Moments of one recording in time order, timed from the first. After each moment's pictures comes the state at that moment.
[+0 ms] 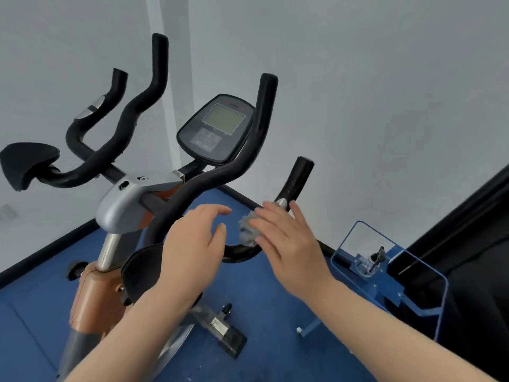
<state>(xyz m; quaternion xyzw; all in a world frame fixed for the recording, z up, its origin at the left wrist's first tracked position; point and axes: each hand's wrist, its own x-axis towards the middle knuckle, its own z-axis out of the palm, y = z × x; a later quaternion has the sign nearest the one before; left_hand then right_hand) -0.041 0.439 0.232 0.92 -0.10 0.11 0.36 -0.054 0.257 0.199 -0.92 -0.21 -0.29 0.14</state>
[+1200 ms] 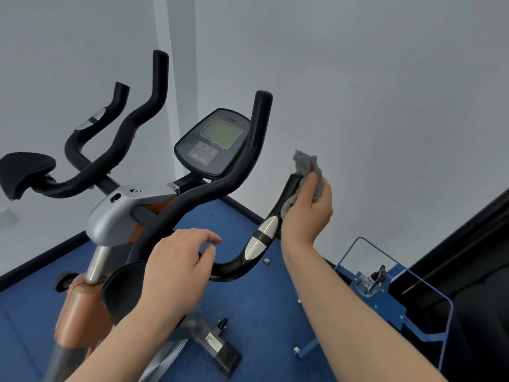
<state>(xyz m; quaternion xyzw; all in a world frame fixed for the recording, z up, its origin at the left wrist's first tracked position) -0.044 0.435 0.238 0.94 -0.08 0.11 0.32 0.023 0.261 0.244 -0.60 0.19 -0.39 0.67</state>
